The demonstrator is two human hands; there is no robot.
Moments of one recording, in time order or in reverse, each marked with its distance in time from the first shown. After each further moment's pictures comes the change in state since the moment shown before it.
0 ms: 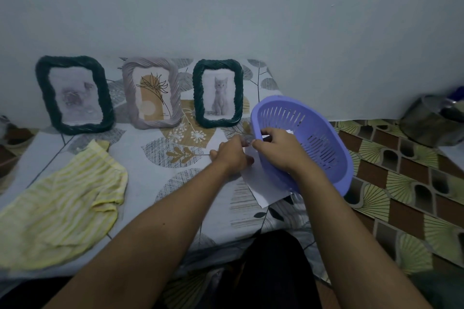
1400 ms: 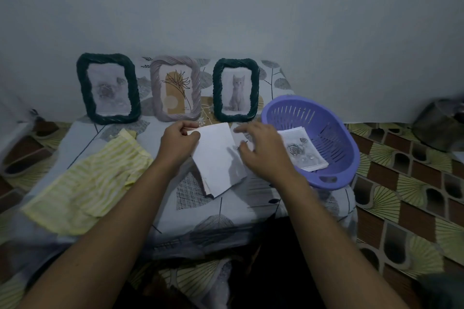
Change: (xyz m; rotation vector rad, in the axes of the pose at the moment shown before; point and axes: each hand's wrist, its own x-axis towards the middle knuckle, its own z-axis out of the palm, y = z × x) left_hand -0.078 -0.078 -0.115 -0.598 0.369 -0.039; right_hand -0.028 -0.027 0.059 -0.148 0.159 -0.399
